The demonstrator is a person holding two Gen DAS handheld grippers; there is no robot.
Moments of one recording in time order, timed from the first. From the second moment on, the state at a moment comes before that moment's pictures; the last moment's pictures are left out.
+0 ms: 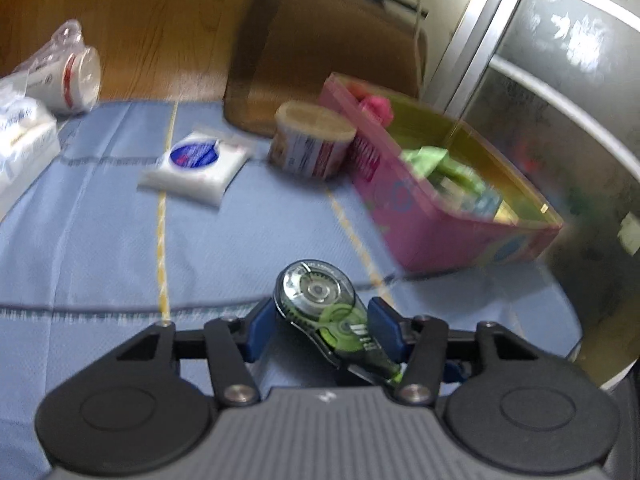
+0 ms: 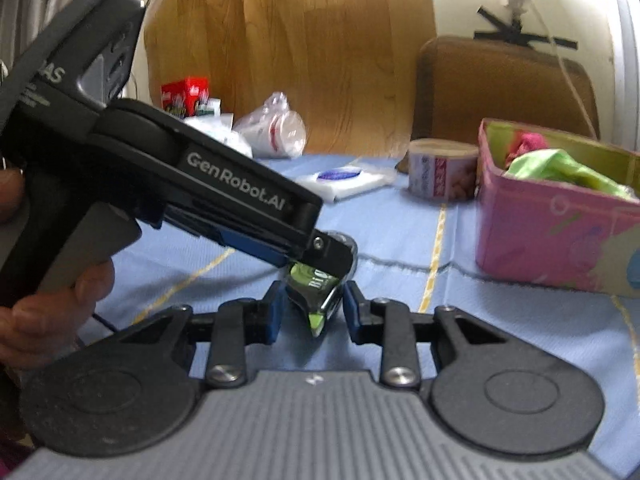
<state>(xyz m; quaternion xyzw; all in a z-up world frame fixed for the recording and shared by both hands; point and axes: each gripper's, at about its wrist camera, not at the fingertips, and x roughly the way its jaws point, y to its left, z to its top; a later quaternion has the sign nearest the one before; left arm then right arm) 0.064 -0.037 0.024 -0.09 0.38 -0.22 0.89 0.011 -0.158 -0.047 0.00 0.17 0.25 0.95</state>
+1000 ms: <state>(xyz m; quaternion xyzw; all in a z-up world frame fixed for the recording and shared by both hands) 0.180 -0.216 0.068 0.00 0.33 -0.27 0.90 0.112 -0.299 -0.015 0.07 0.11 0.03 0.99</state>
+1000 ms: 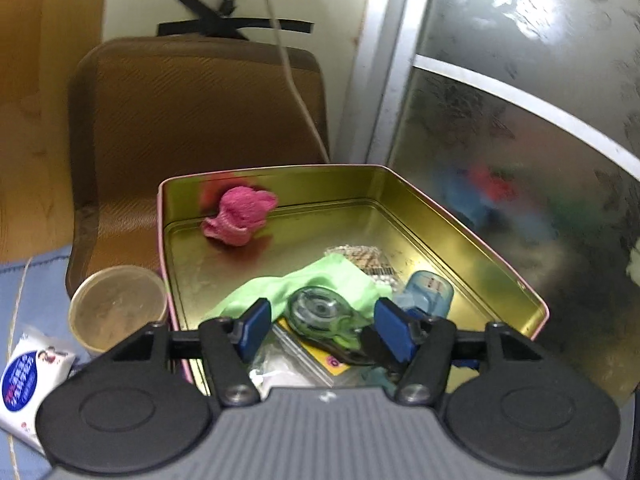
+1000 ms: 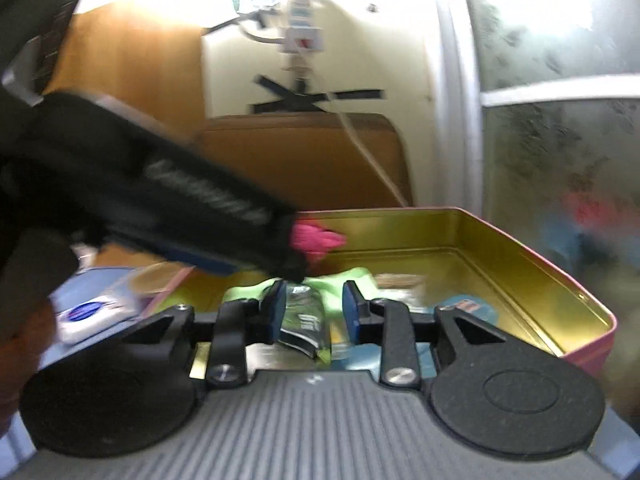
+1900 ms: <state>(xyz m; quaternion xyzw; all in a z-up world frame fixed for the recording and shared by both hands) 0.067 -0.158 0.067 0.10 0.27 -0.20 0.94 0.027 -0.305 -0.023 0.21 0.11 0.05 0.97</state>
